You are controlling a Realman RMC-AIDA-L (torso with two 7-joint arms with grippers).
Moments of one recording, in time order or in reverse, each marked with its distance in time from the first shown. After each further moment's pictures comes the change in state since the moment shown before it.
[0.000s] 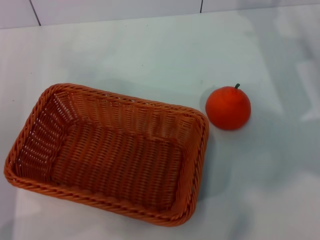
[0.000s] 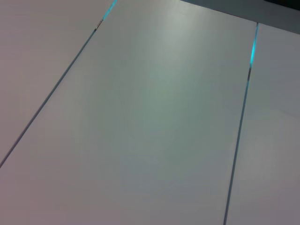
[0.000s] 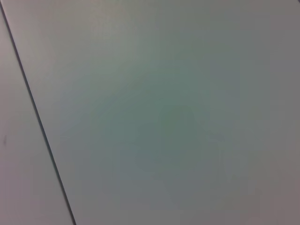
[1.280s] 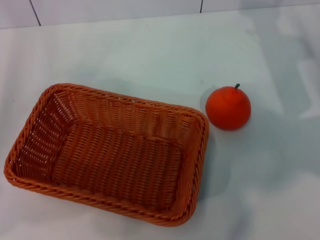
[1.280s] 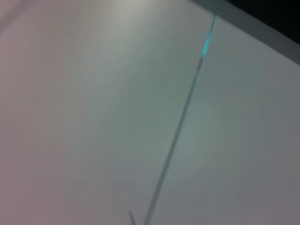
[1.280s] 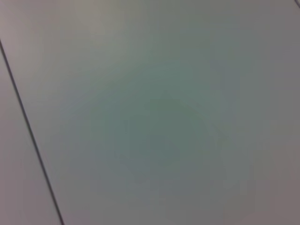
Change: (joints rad) left arm 0.024 0.027 0.249 0.316 0.010 -0.076 -0.456; right arm 0.006 0.002 0.015 -0.012 0.000 0.042 0.009
